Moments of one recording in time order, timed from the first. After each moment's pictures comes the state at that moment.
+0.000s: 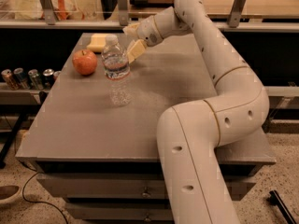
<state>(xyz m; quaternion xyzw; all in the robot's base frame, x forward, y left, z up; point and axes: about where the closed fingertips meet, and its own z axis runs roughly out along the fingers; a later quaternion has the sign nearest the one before) 0.780 0.066 0.882 -0.62 0.58 0.32 0.41</state>
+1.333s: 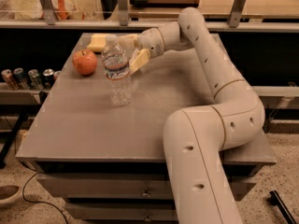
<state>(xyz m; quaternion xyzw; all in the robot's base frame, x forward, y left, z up) 0.714 0.076 0.873 -0.62 0.47 0.49 0.39</state>
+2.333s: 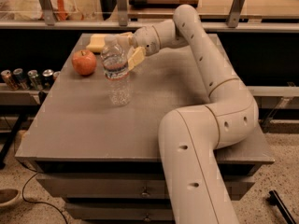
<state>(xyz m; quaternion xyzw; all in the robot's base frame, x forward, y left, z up) 0.707 0.091 0.882 -0.63 0.45 0.50 0.38</state>
